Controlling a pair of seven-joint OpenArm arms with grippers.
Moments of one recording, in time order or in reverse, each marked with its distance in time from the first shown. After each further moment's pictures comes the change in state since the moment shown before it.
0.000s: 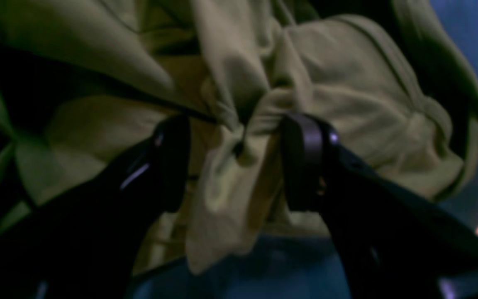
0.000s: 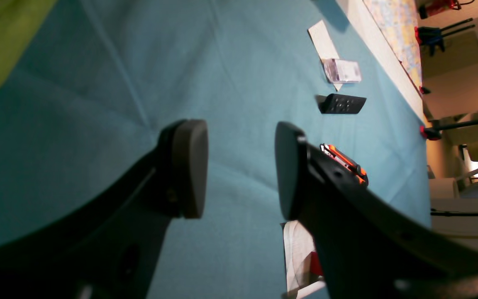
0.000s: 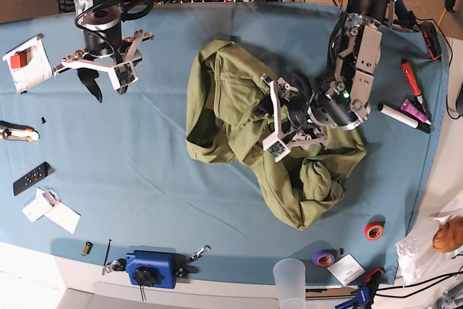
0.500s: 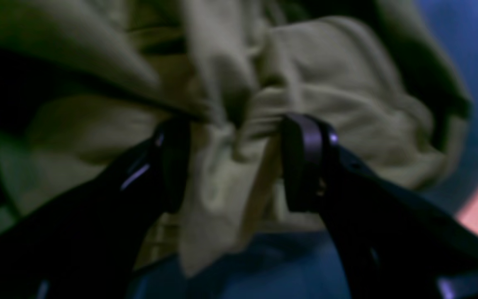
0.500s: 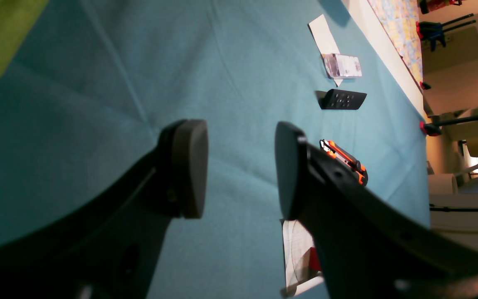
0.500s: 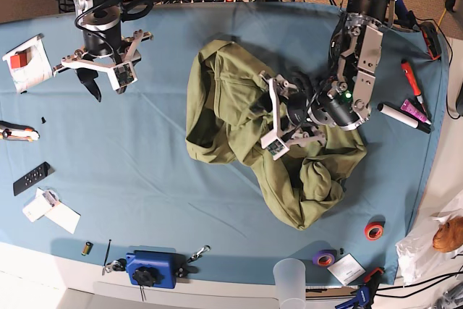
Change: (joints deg) left arm 0.0 0.0 0.0 1.6 -6.5 -0.9 4.3; right arm 0.1 0.0 0.0 0.0 0.0 0.0 -0.5
